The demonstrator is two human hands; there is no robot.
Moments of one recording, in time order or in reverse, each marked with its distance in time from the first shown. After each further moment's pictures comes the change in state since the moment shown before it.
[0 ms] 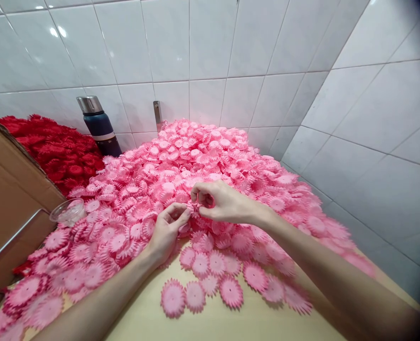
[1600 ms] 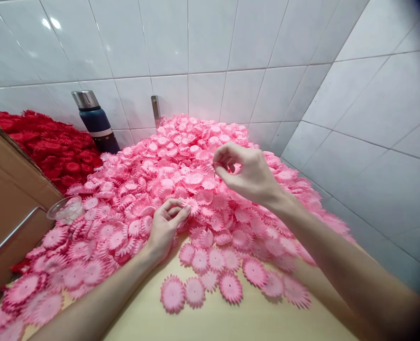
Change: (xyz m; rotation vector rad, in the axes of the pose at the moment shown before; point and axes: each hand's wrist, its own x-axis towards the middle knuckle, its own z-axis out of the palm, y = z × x) left_hand 0.000 -0.003 -0.002 0.132 0.088 0.100; right_hand -0.002 -0.001 -0.028 -0.178 0.572 -0.125
